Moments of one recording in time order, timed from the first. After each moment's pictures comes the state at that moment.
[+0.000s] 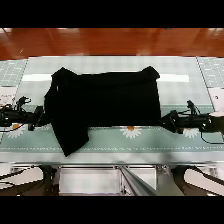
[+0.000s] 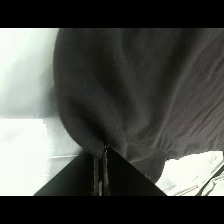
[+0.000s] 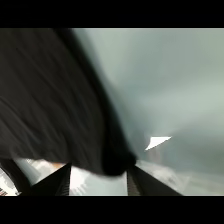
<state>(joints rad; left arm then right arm) 0.57 -1.38 0.72 0.87 -1.25 -1.25 -0.41 -1.30 0.53 -0.67 1.11 1.21</state>
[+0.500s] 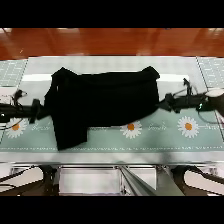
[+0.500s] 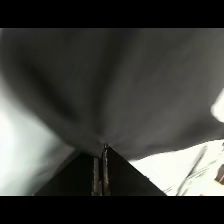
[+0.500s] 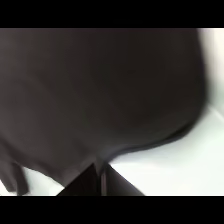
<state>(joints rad) 0.57 -1.32 0.77 0.66 -1.29 -1.16 -0.25 -1.34 0.85 -0.64 1.14 1.17</state>
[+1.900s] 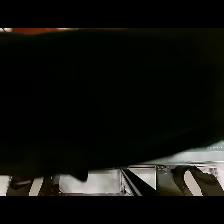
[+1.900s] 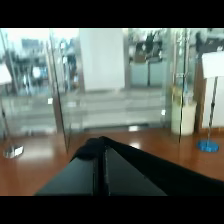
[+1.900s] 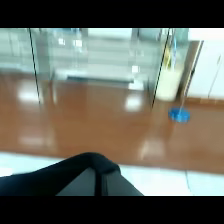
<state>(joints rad) 0.23 -0.43 1.72 1.29 -1.17 -1.45 -0.23 -0.67 2.00 -1.27 1.48 1.49</state>
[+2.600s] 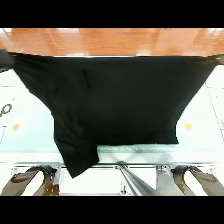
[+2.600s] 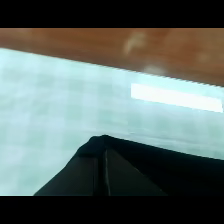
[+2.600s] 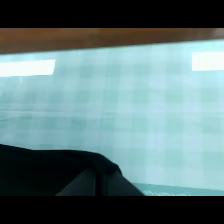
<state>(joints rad) 0.14 -0.84 1.12 1.22 -0.84 -1.51 -0.23 -0.87 1.36 -1.12 1.24 1.43</state>
